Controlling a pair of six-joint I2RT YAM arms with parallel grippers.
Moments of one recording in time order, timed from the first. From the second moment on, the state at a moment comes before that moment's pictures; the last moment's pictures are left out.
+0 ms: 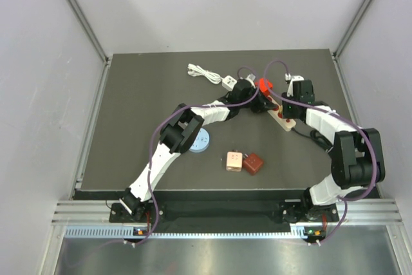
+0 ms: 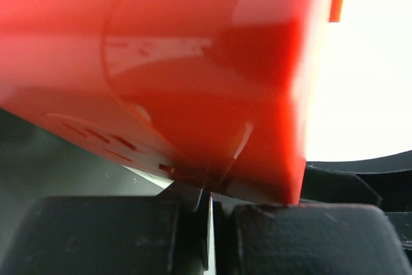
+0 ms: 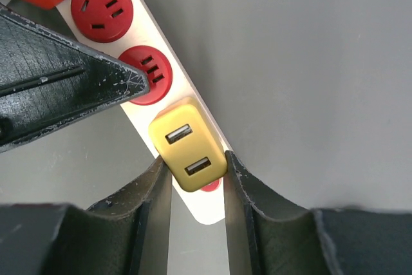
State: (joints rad) left arm -0.75 2.59 1.94 0.28 0.40 -1.21; right arm 0.12 1.55 0.93 -0.23 0.05 0.02
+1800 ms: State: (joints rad) left arm -0.78 2.59 2.03 0.10 0.40 -1.15; right arm 0.25 1.47 0.91 -0.33 0.17 0.20
